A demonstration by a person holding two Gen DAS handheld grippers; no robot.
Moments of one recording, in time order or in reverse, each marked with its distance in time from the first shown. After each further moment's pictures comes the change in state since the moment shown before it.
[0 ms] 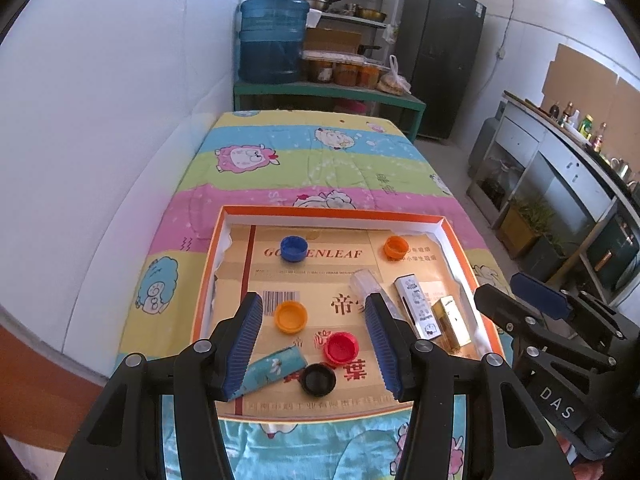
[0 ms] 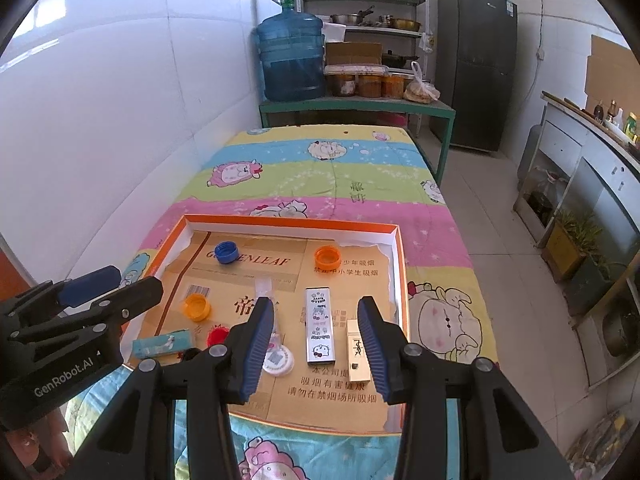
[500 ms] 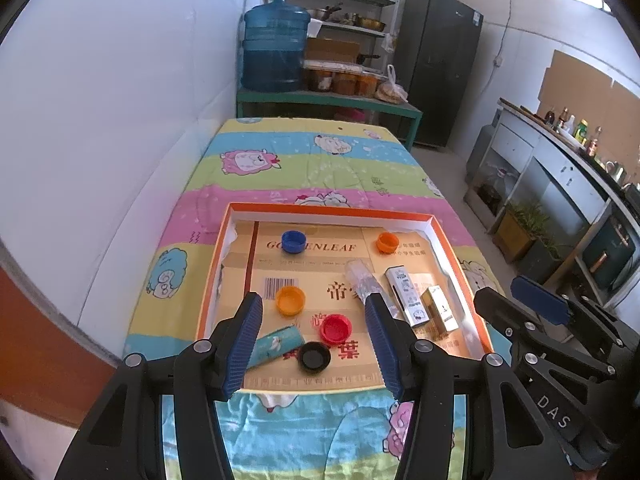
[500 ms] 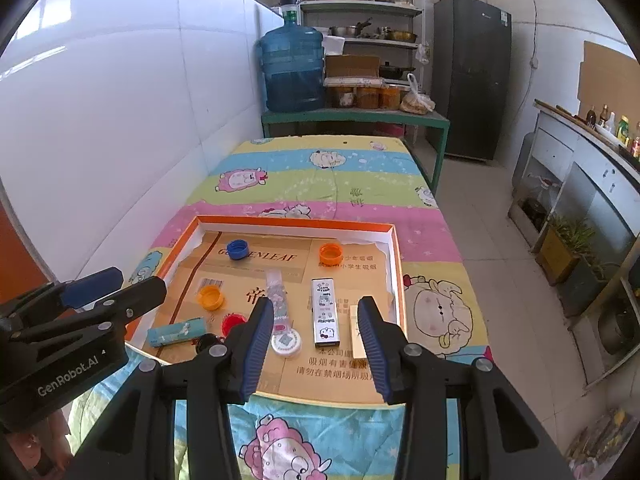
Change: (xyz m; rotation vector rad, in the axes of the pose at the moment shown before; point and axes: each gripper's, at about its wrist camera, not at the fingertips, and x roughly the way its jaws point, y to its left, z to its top) left arm -0.029 -0.001 -0.016 -0.006 -0.032 -0.004; right arm -0.032 0.010 -0.017 -0.006 -0.047 -0.017
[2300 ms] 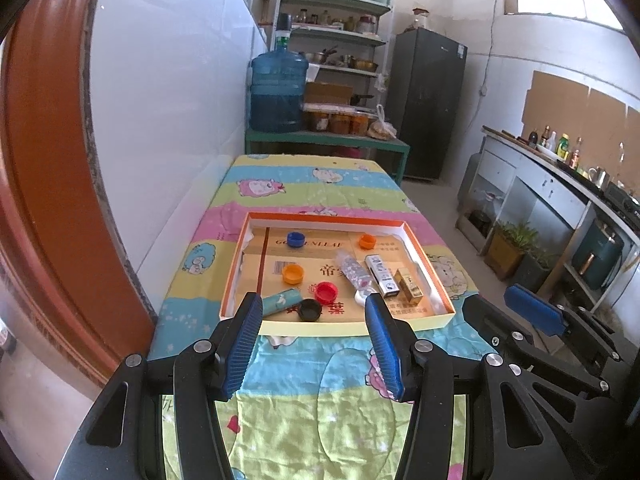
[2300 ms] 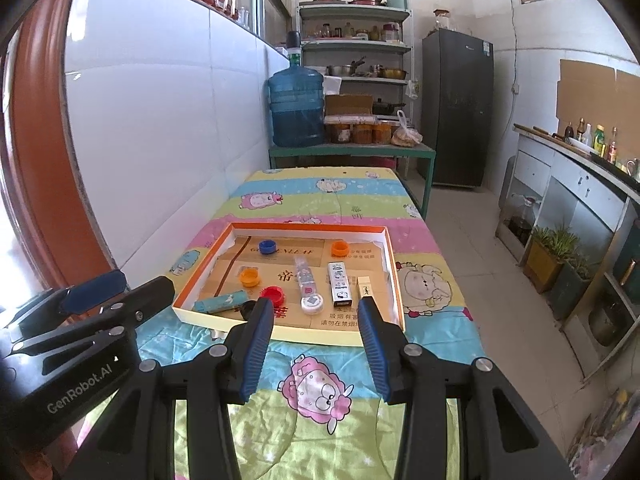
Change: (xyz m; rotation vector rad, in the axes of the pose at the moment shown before) left arm -0.114 -0.008 -0.075 0.020 -0.172 0.007; right arm -0.102 0.031 -0.063 0.011 -0.150 -0.018
